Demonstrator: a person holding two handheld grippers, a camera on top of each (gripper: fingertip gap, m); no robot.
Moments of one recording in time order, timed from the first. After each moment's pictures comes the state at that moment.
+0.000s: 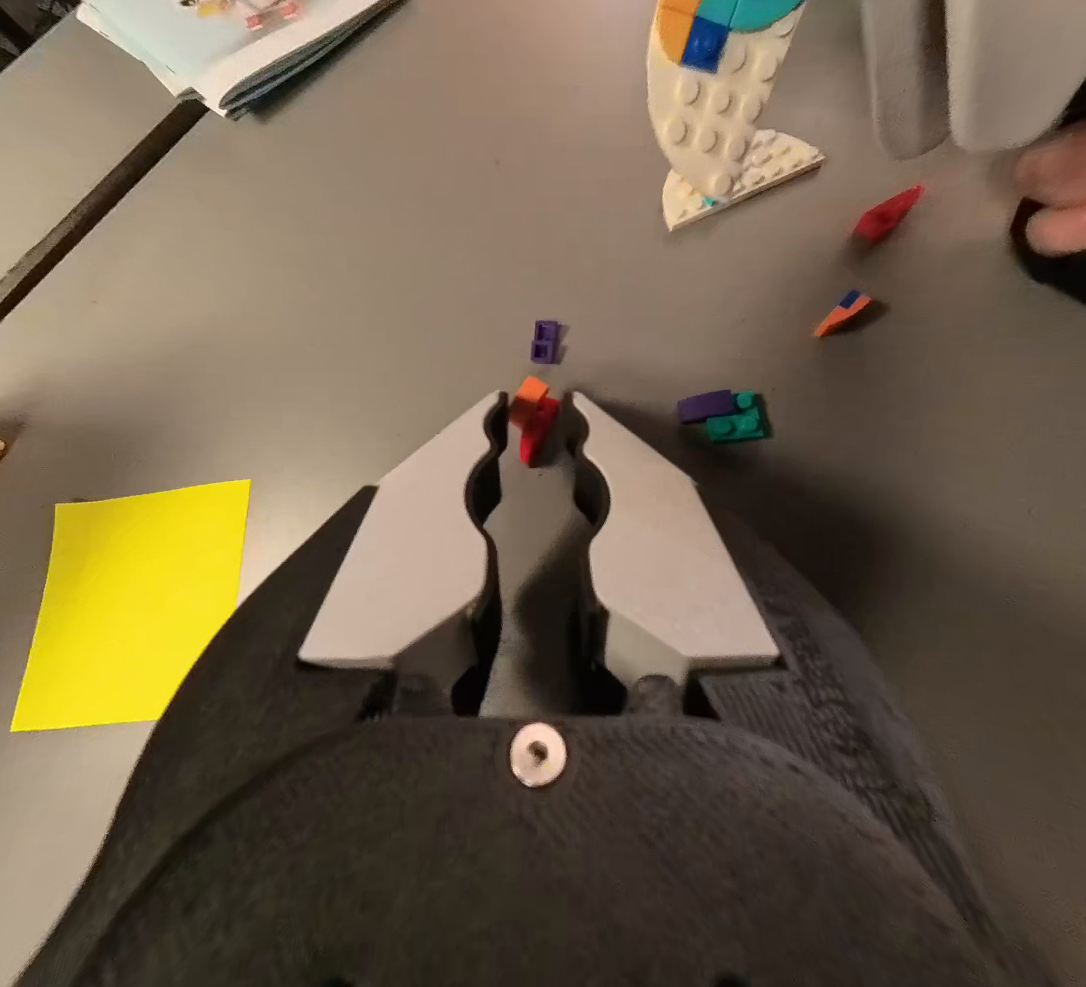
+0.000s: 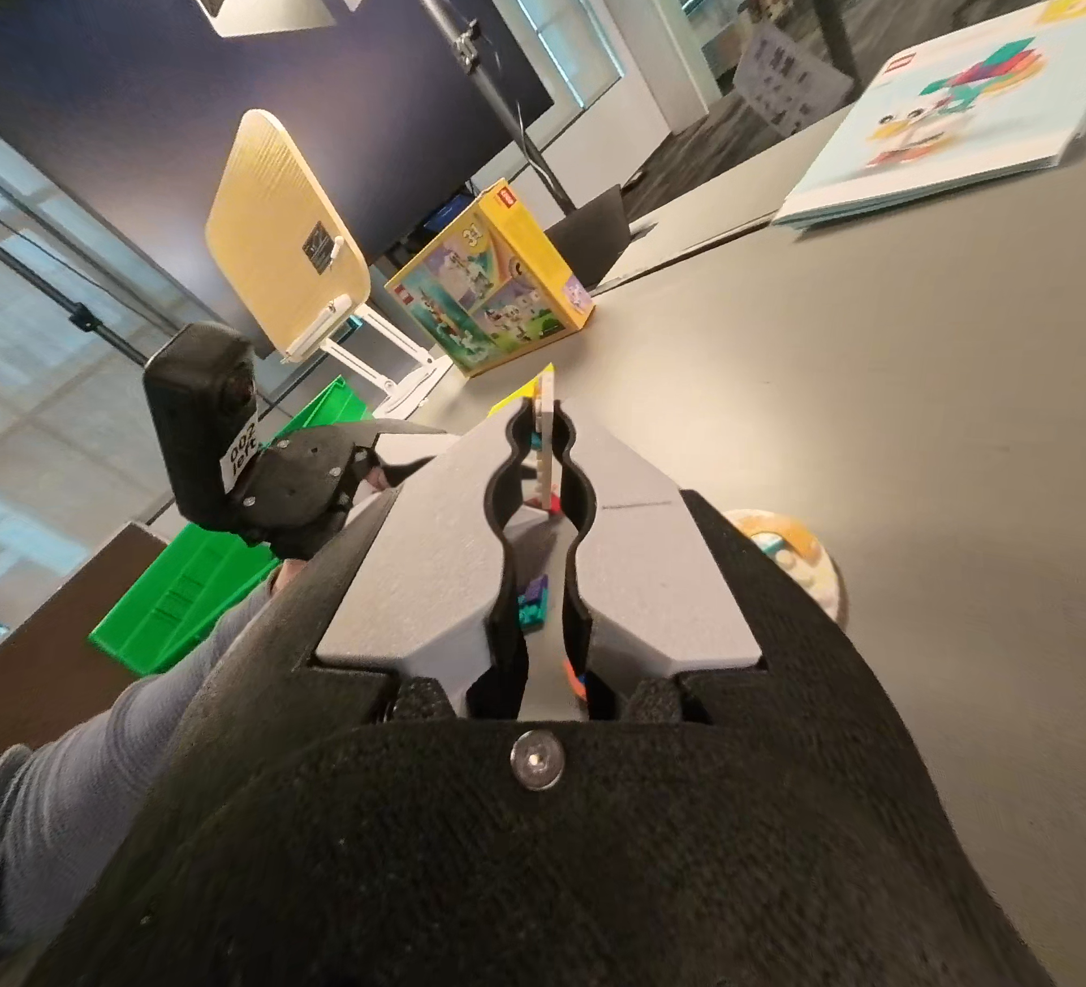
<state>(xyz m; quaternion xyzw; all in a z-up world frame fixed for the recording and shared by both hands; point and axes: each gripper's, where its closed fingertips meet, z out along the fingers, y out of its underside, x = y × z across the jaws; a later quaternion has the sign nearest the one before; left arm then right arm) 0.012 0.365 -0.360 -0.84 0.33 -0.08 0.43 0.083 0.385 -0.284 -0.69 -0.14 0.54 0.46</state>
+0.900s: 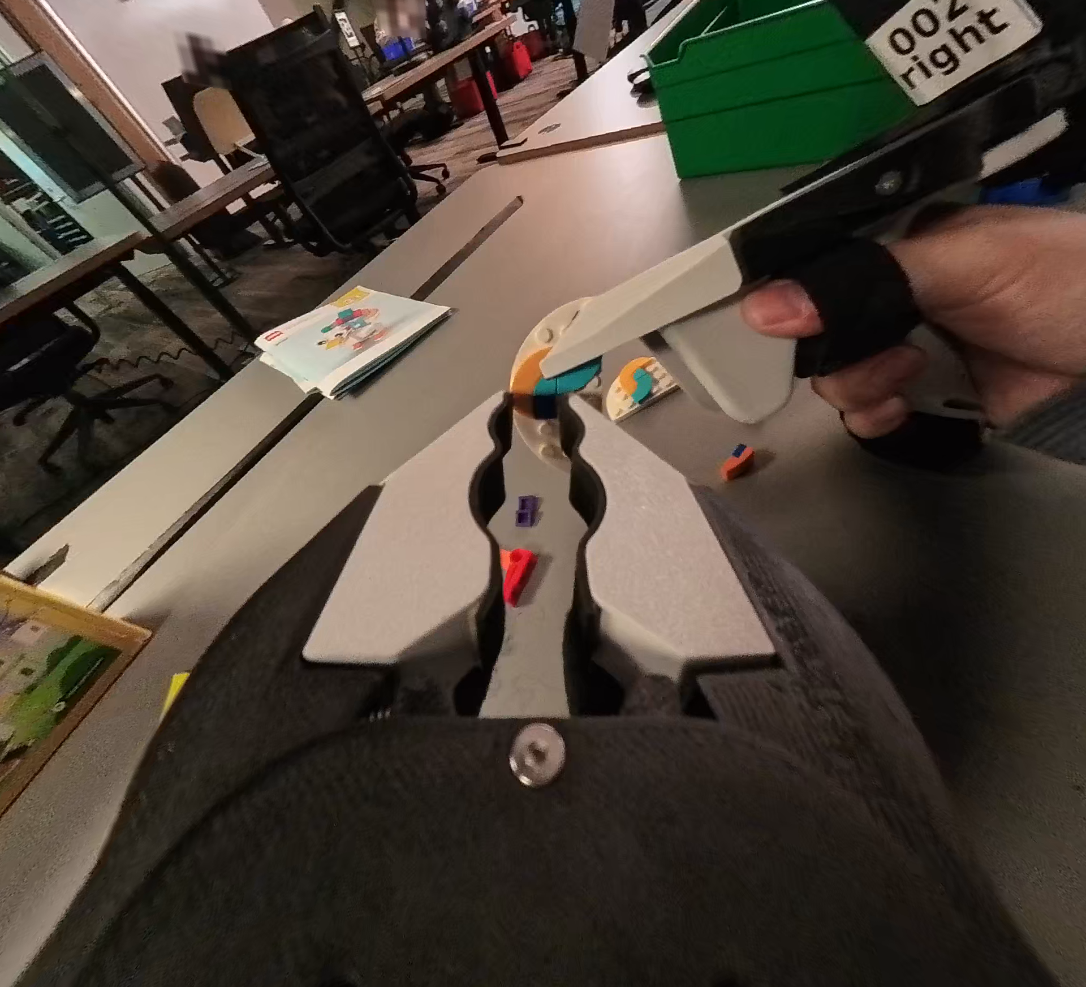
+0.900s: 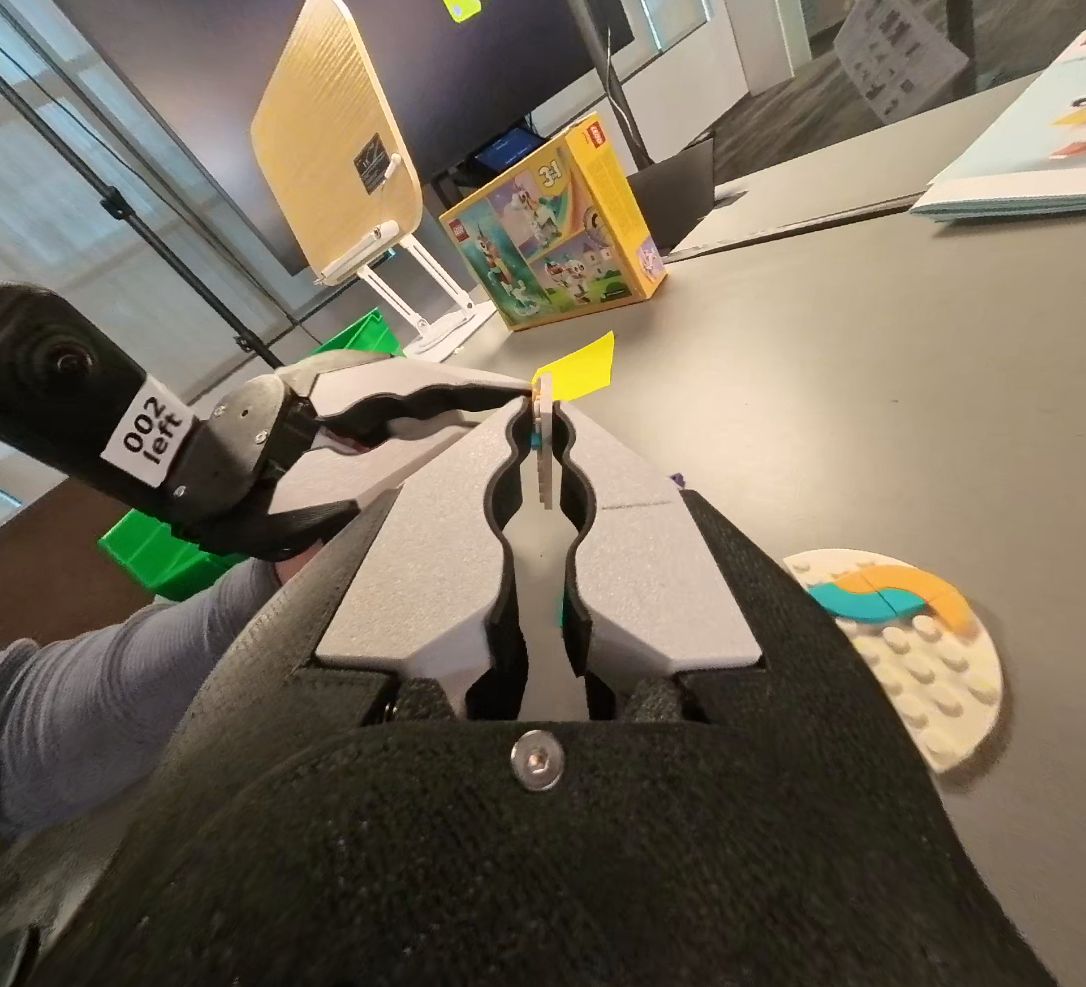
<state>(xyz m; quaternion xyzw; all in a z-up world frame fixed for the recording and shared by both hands) 0.047 0.352 -0.288 -0.69 0.36 -0.08 0.62 0.046 0.358 -0.281 -0.67 -0.23 0.54 0.45</state>
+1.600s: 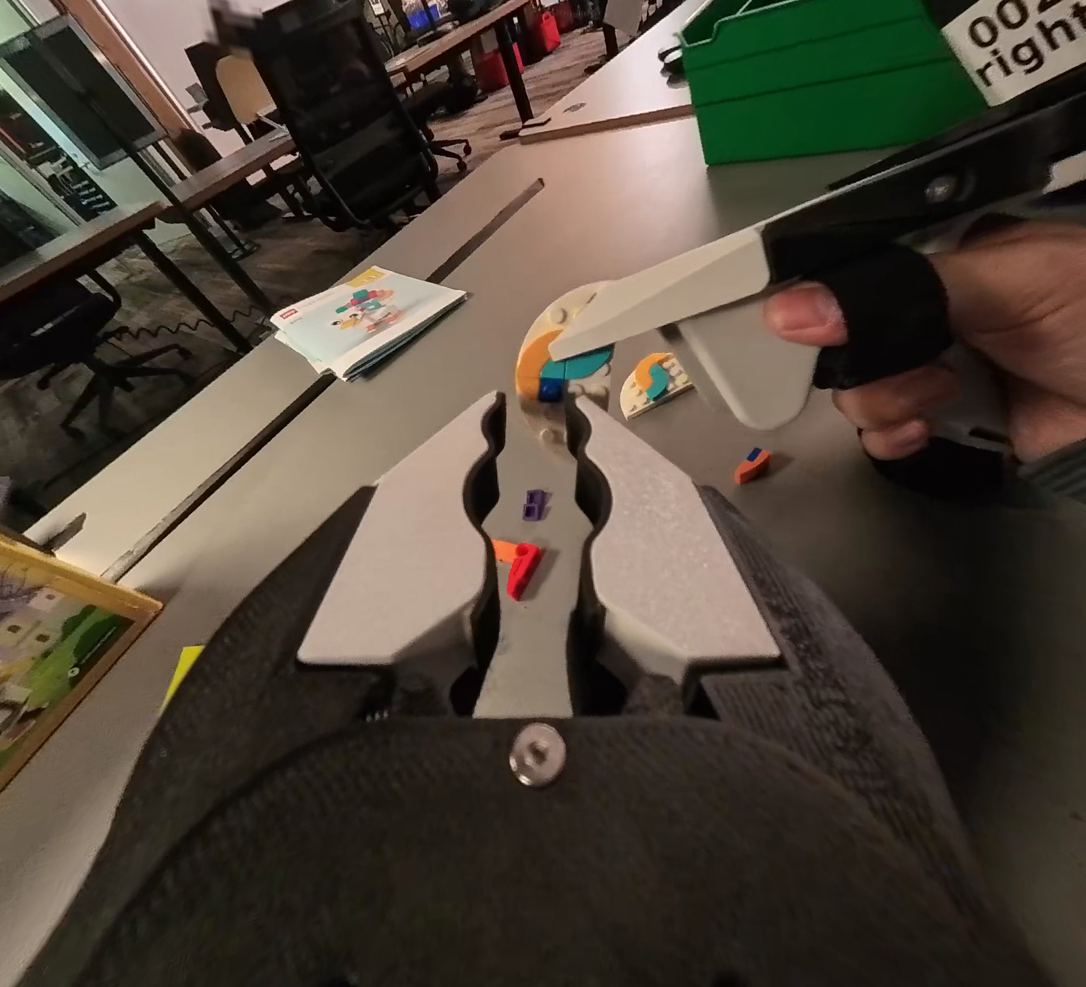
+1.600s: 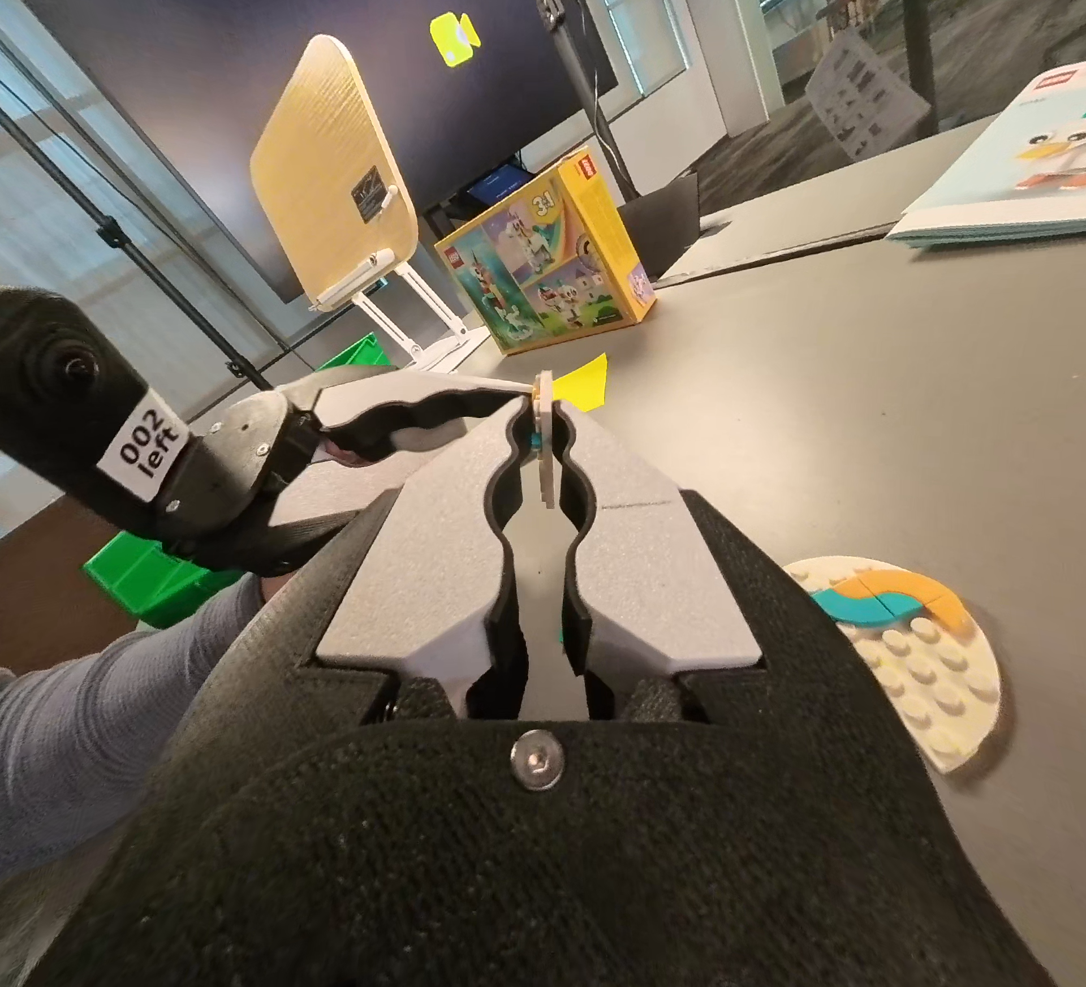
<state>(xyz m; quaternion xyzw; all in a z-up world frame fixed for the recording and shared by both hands) 0.044 0.357 -0.289 -0.71 0.34 -0.07 0.62 0.048 0.360 -0.276 -0.67 -0.21 0.53 0.48</state>
